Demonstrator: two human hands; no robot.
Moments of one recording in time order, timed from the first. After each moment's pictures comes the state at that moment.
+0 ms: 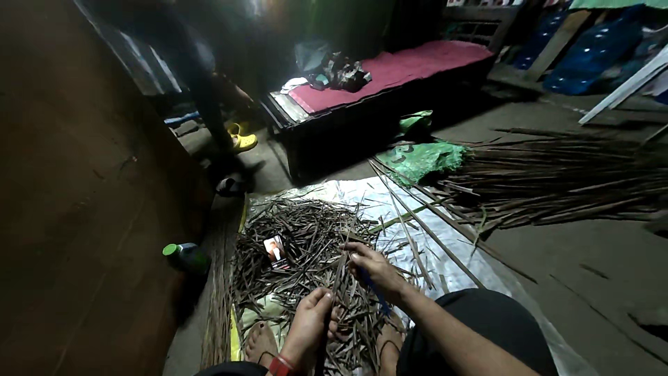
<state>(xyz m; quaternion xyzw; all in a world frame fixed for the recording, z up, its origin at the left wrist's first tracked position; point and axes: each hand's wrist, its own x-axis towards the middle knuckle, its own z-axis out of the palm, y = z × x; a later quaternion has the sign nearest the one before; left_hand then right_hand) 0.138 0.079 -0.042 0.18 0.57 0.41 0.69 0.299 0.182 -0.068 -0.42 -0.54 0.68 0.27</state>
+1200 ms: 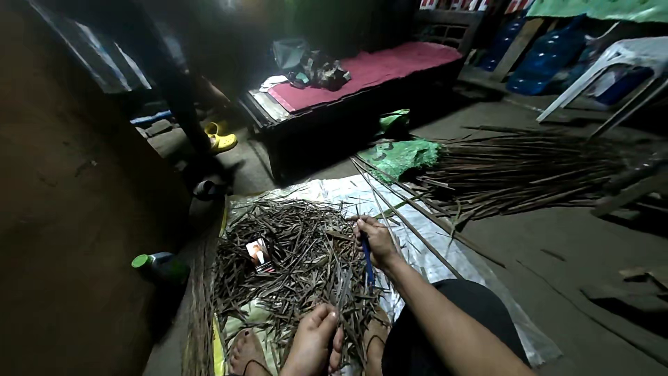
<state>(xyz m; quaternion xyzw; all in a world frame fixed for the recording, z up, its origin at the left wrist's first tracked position) 0.162 0.062 -0.044 0.22 0.52 0.38 0.73 0.315 0.235 -0.075 -0.52 -0.35 0.62 0.47</state>
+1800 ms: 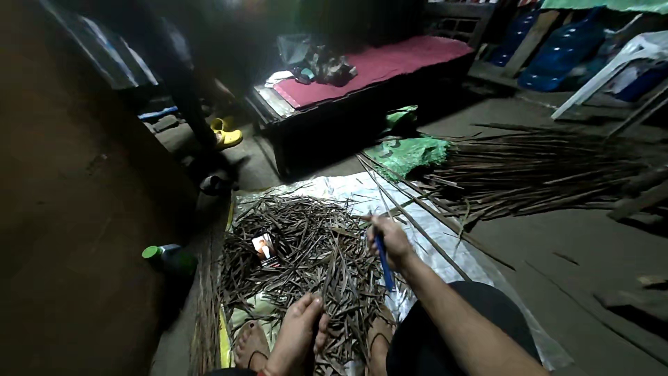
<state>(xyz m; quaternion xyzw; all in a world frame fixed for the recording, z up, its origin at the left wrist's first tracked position) 0.134 0.064 -0.046 0.19 0.55 0.43 0.70 0.327 0.227 -0.066 -0.53 -0.41 0.64 0.38</state>
